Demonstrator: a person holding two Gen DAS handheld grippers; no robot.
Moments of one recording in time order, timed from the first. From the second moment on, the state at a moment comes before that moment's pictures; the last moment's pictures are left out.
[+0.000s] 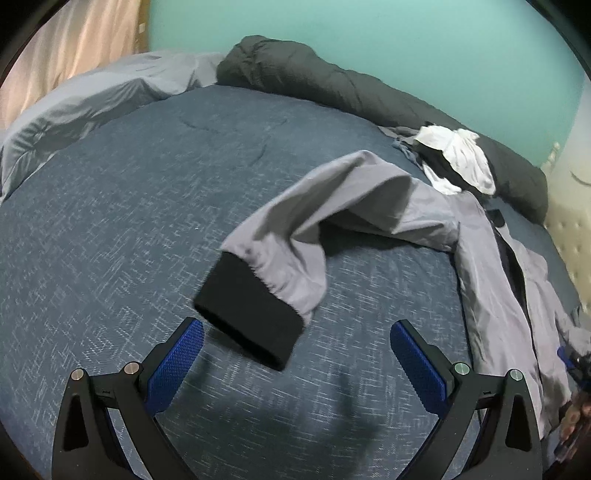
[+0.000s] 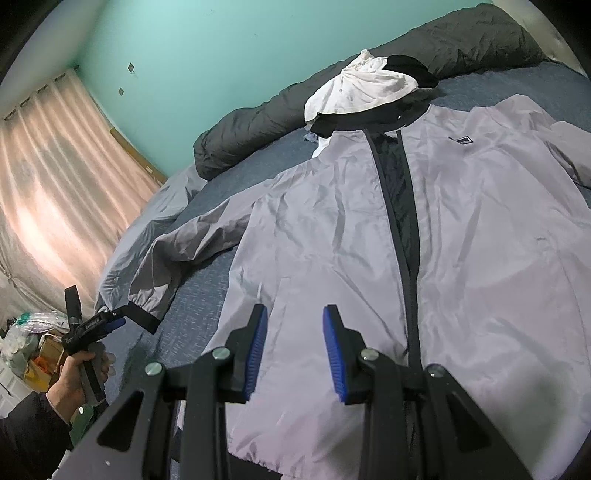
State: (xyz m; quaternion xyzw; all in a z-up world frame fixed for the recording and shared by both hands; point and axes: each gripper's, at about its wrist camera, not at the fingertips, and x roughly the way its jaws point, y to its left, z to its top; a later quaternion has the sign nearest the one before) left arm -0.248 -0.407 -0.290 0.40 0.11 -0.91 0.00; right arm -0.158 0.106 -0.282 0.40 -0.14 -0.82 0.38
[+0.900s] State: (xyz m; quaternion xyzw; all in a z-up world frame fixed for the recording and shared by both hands) left arm -0.255 -0.421 -0.304 0.44 0.12 -0.89 -0.01; right arm -0.159 0.110 -0.285 0.40 -0.15 -0.83 0.37
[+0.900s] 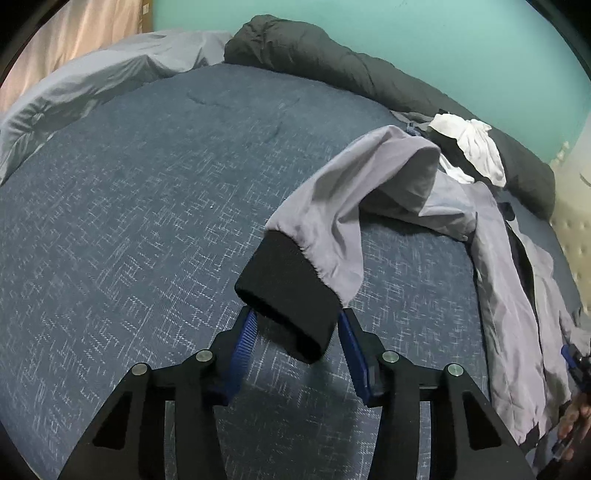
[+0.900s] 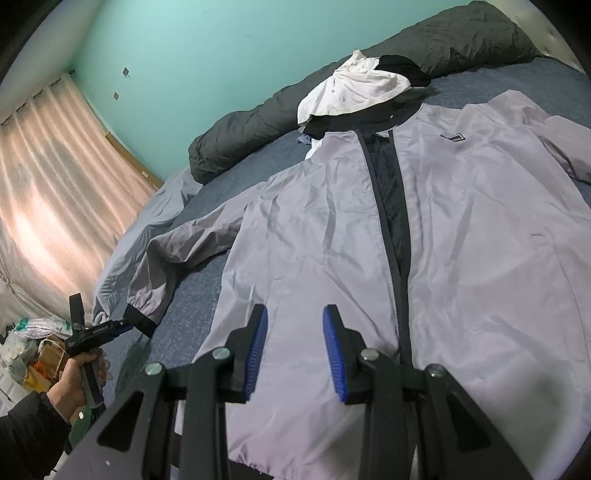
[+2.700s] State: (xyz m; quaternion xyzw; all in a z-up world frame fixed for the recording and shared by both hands) left arm -0.283 -0.542 -0.298 0.48 0.11 -0.87 0.06; right arm -0.162 0.110 -0.294 0.41 -0.14 -0.83 0.36
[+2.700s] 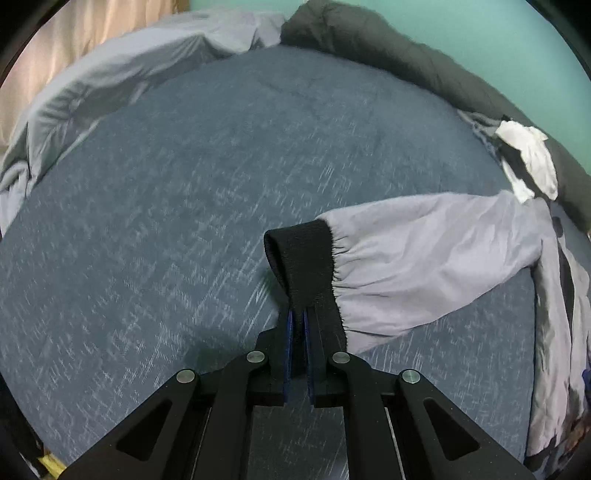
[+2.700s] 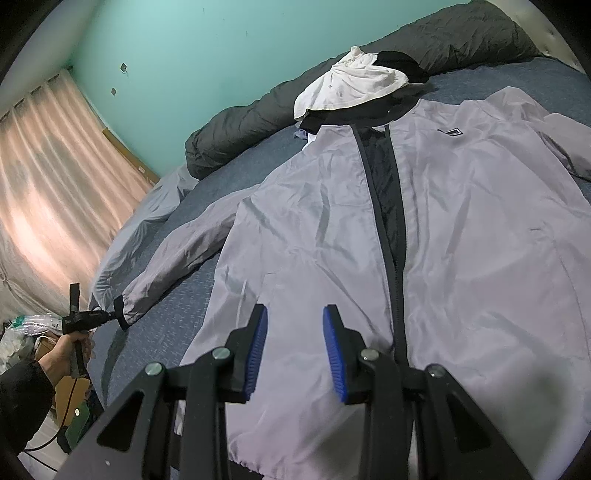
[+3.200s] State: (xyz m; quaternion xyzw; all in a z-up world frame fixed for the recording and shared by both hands) left arm -0.313 -0.572 -0.312 0.45 0.20 -0.87 0.05; right arm -0.156 0.102 -0.294 0.40 -0.13 -0.83 0.36
